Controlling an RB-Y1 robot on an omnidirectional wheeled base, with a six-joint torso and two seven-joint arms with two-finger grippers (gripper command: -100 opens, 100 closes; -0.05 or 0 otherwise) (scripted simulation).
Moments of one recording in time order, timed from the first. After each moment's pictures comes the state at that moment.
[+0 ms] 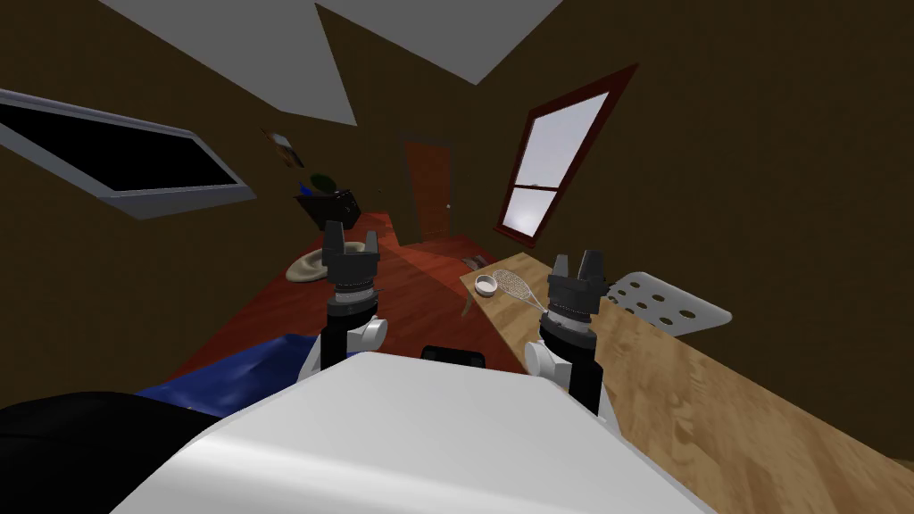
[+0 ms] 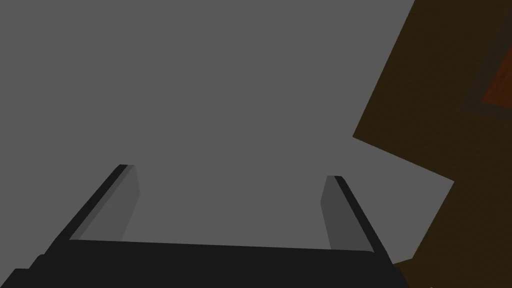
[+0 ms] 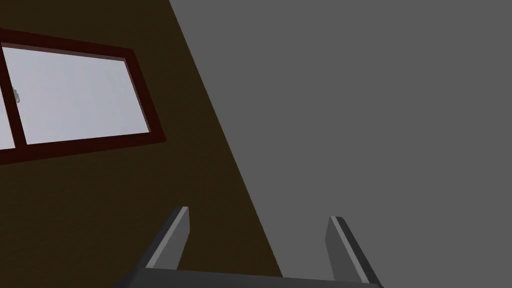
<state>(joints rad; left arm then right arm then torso) 0.47 -0.01 0.01 -2.39 -0.10 -0.61 0.04 0.50 -0.02 0.02 -2.35 -0.02 -0.57 0.16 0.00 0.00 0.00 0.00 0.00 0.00</state>
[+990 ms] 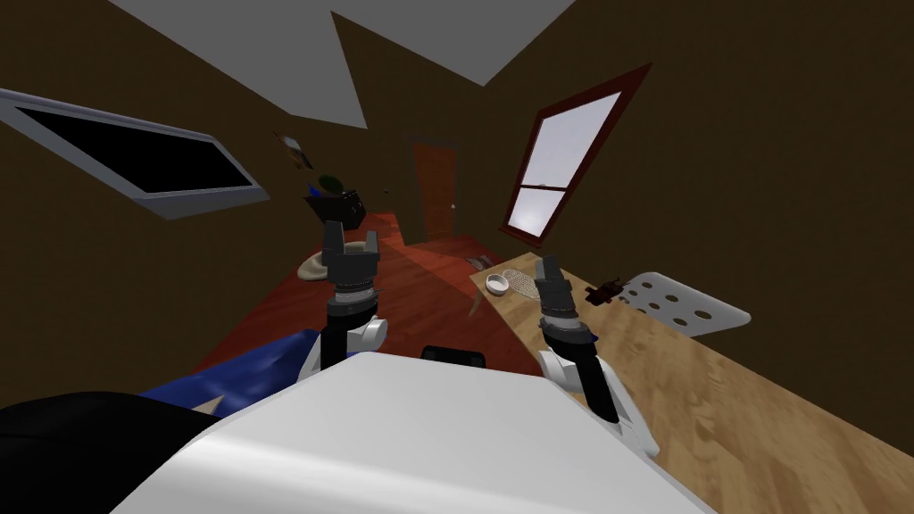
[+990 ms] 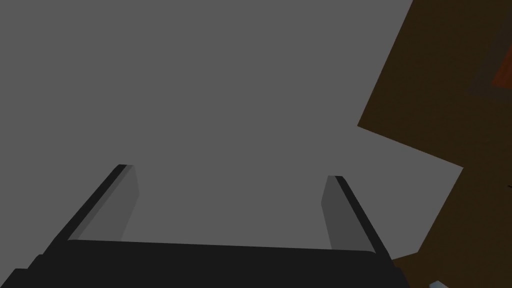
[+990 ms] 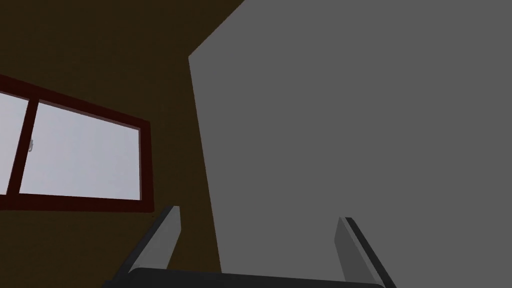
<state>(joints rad) 0.47 -0.01 0.01 -2.39 -0.10 -0.61 0.04 0.50 -0.30 0.01 -2.31 0.05 -0.49 0.20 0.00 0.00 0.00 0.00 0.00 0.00</state>
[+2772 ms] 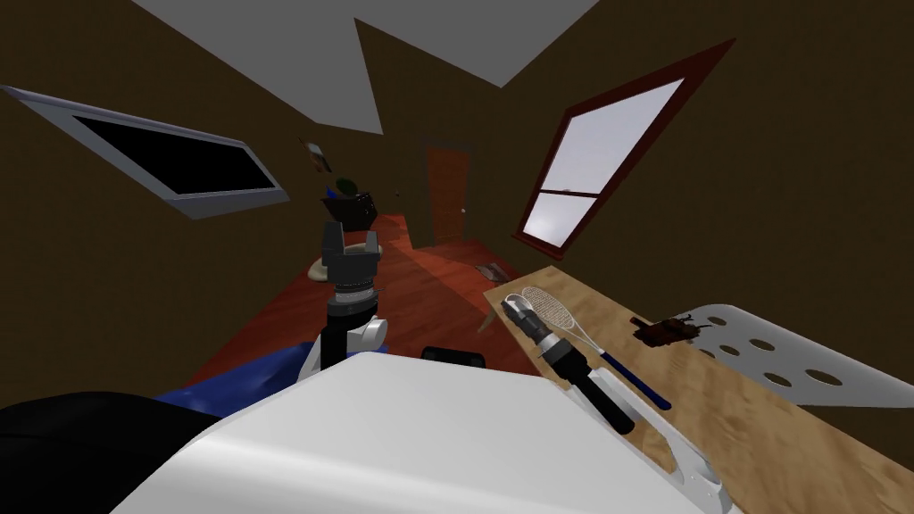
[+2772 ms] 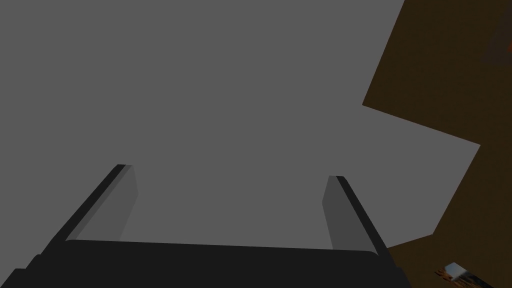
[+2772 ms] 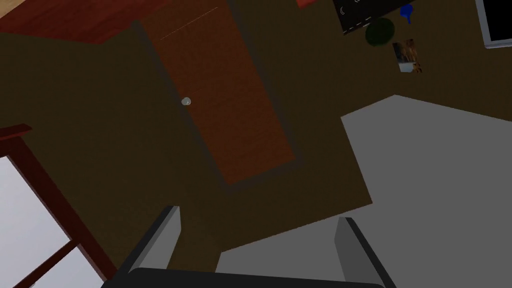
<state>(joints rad) 0.47 -0.01 0.01 -2.39 -0.10 -0.61 0.04 0.61 -0.84 0.18 -2.14 0.20 -0.21 0.28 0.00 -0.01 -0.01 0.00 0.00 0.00</state>
